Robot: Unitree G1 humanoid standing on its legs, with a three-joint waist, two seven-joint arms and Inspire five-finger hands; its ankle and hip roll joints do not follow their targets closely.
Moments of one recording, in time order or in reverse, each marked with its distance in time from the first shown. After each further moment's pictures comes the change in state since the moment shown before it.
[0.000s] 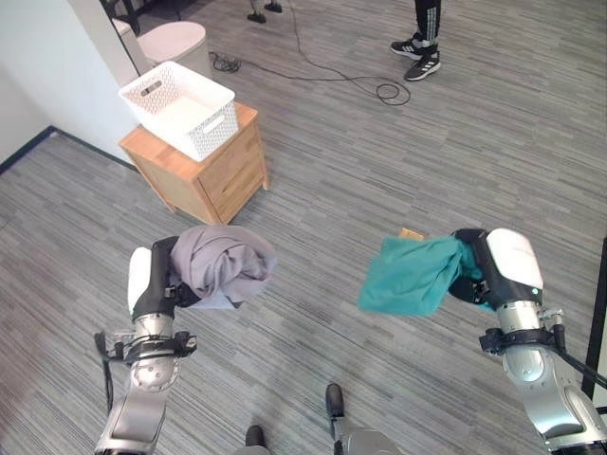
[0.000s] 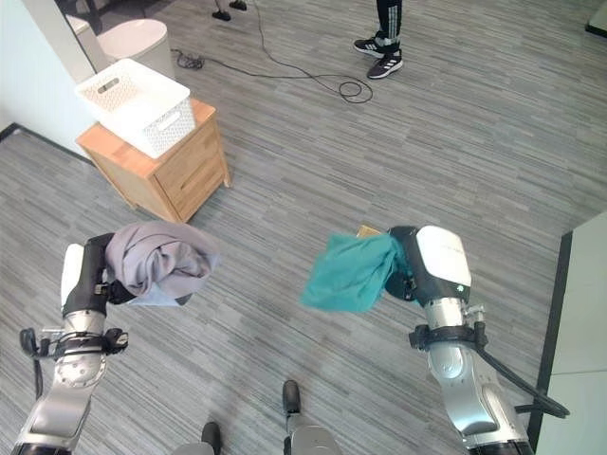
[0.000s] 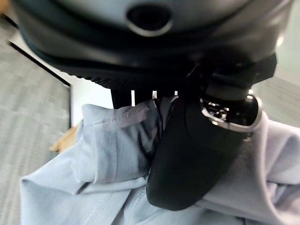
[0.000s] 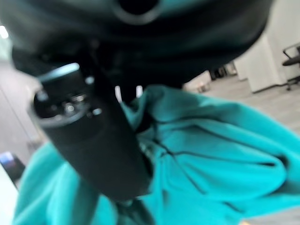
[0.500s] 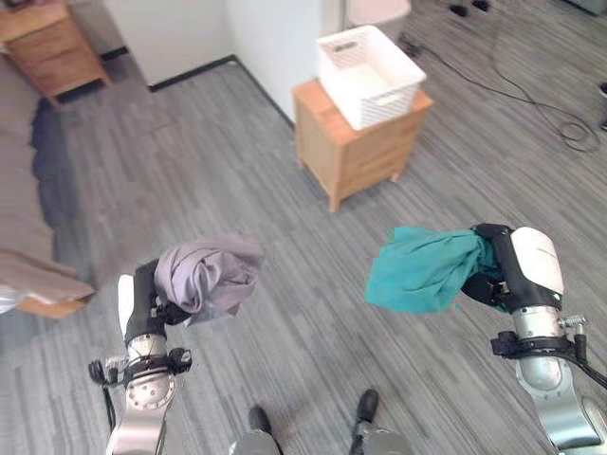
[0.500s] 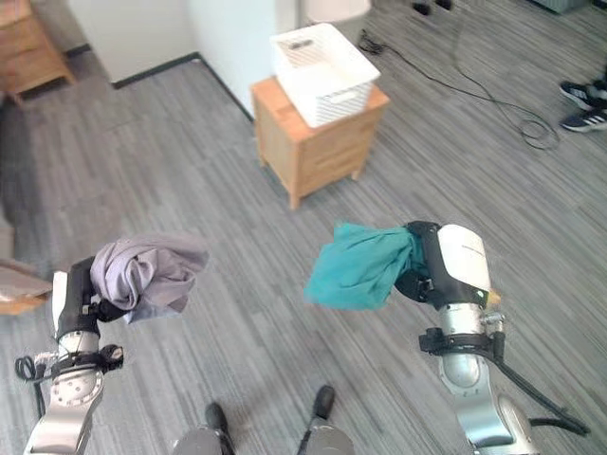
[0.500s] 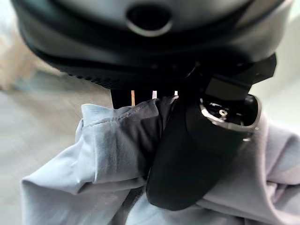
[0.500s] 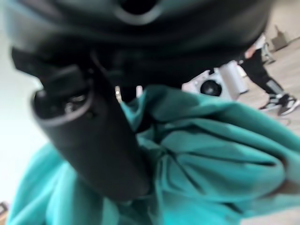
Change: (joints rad) left arm 0.068 -0.011 0.036 0.065 -0.109 0.001 0.014; right arm 0.127 0.038 -0.076 0.020 0.023 -0.024 -0.029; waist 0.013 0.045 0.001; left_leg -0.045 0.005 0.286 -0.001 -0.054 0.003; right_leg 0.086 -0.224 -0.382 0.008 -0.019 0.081
